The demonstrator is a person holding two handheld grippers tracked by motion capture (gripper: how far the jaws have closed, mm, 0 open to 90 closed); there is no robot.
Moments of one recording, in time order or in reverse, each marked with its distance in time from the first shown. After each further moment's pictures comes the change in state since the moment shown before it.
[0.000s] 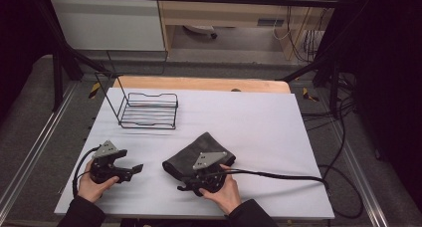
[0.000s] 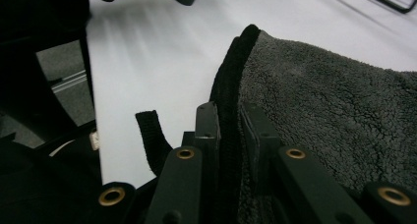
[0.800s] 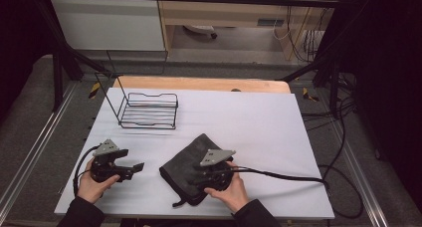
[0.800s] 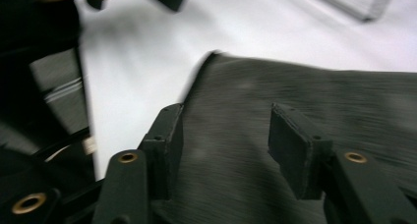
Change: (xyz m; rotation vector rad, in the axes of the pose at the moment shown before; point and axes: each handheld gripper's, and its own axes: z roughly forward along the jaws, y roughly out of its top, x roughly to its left) left arm -0.005 0.011 -0.002 0.014 -0.005 -0.027; right arm -0.010 0.000 -0.022 -0.043 -0.059 0.022
